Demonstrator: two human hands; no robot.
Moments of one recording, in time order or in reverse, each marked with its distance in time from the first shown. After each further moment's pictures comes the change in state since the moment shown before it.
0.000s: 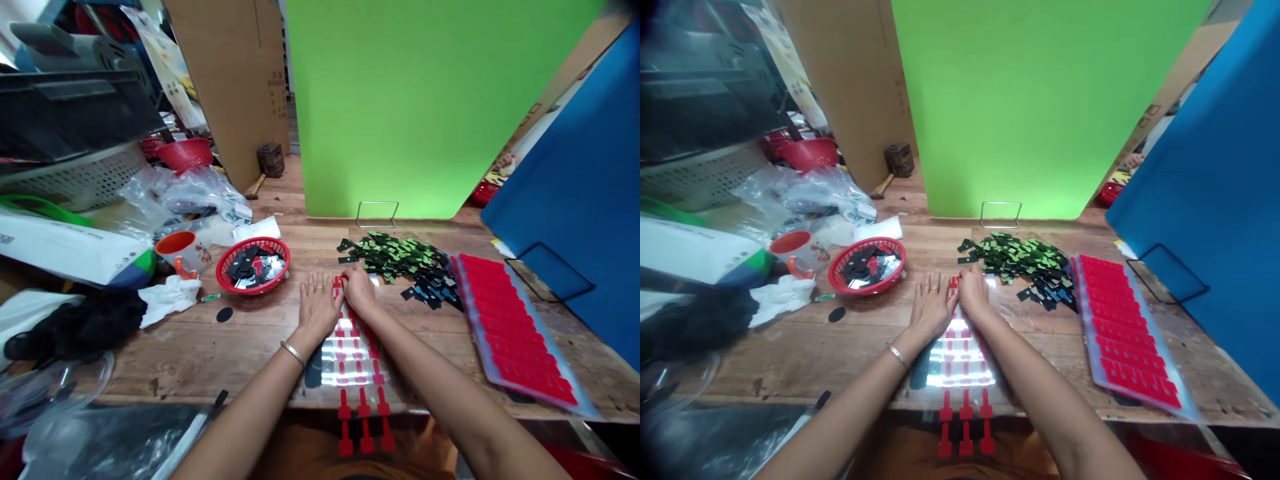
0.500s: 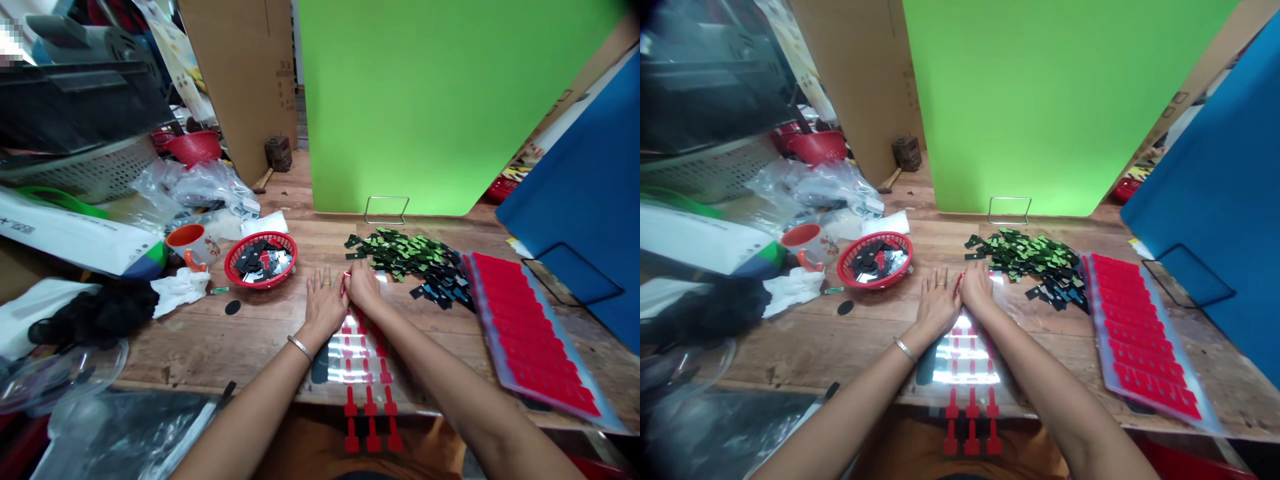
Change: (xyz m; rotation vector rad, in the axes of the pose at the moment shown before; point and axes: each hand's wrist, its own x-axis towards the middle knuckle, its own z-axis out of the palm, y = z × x) left_hand -0.002 0.001 0.000 0.034 0.011 0.009; right_hand -0.001 -0.012 0.000 -0.070 0.015 0.012
